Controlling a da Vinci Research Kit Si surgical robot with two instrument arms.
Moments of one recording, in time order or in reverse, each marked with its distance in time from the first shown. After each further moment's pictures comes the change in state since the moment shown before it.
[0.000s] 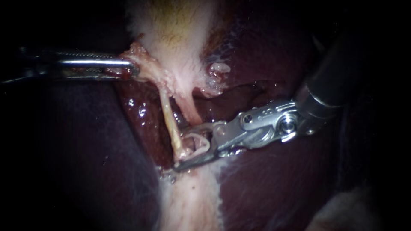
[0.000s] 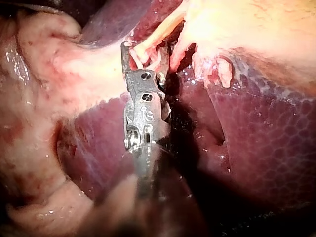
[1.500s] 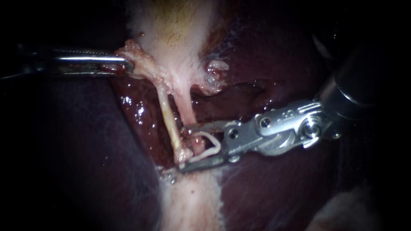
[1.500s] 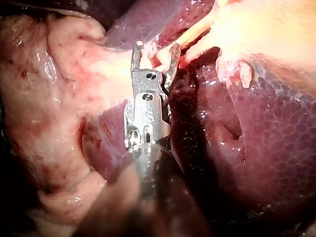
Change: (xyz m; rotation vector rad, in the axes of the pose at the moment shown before) right arm 0.005 -0.005 -0.005 -0.091 -0.025 -0.003; left arm -0.001 -0.002 -0.001 0.008 -0.002 0.004
